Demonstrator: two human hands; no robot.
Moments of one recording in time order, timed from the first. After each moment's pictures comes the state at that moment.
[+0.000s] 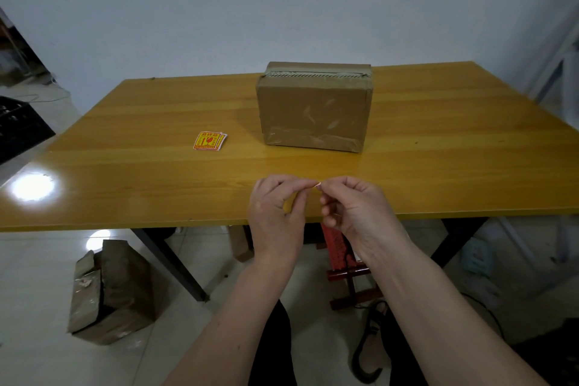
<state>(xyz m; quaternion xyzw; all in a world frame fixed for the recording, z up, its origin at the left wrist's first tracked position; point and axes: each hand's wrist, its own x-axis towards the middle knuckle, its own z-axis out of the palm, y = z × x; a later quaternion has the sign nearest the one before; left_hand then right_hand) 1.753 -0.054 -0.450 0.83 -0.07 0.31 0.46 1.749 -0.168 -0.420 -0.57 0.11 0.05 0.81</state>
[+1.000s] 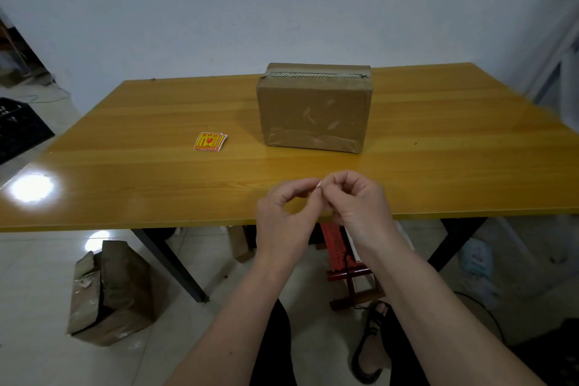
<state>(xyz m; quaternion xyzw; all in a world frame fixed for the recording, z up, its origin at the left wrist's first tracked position) 1.742 -0.060 -0.435 0.75 -0.04 0.17 0.64 1.746 -0.166 -0.421 -0.67 0.05 -0.05 0.74</state>
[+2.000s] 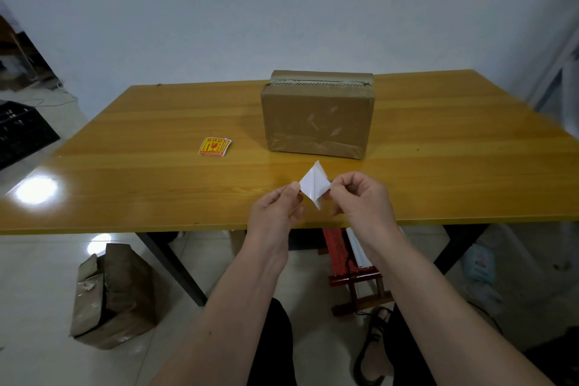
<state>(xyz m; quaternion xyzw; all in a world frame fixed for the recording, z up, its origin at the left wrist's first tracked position) 1.762 -0.048 -0.436 0.54 0.15 -0.03 0.82 1.753 -0.171 -0.419 -0.72 0.08 -0.06 0.69</state>
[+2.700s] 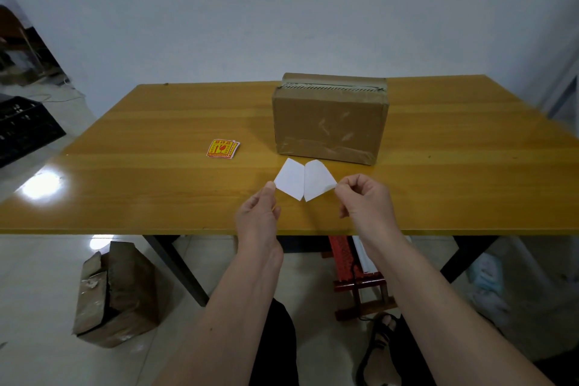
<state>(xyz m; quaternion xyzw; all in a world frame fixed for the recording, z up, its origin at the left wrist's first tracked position) 1.781 -0.029 -0.435 0.48 0.29 0.07 0.83 1.776 -0.161 -0.423 -0.74 0.11 -0.06 0.66</state>
